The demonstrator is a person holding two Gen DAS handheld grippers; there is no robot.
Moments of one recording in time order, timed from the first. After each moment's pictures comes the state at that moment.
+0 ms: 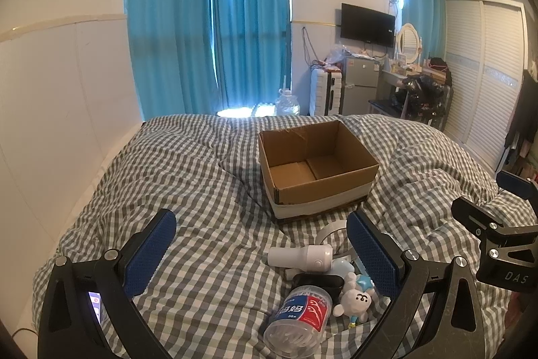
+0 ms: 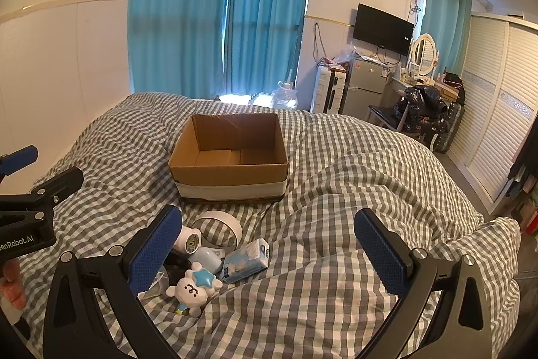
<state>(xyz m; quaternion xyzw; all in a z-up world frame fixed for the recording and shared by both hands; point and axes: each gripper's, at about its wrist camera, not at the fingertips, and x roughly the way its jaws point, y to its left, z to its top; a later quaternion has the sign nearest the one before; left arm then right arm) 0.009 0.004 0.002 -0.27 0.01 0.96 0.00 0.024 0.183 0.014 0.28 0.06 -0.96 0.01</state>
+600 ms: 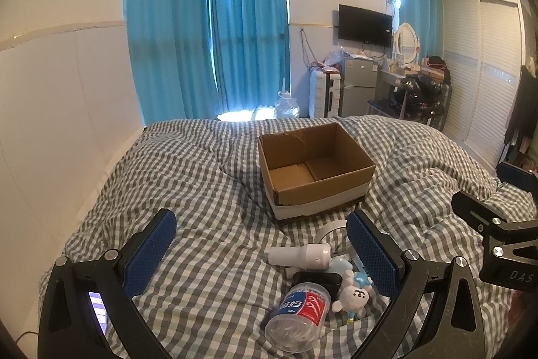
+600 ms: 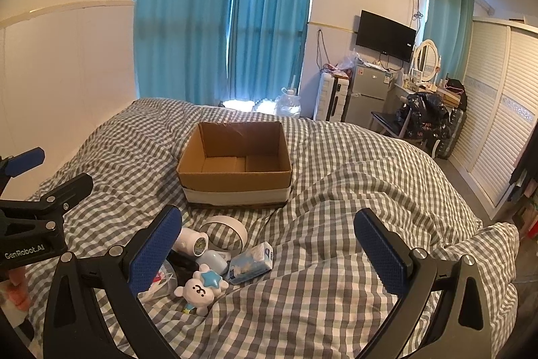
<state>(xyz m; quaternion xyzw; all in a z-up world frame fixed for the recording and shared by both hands) 0.021 0.006 0.012 -0.26 0.02 0.96 0.00 0.037 0.179 0.026 0.27 0.06 -0.96 0.02</state>
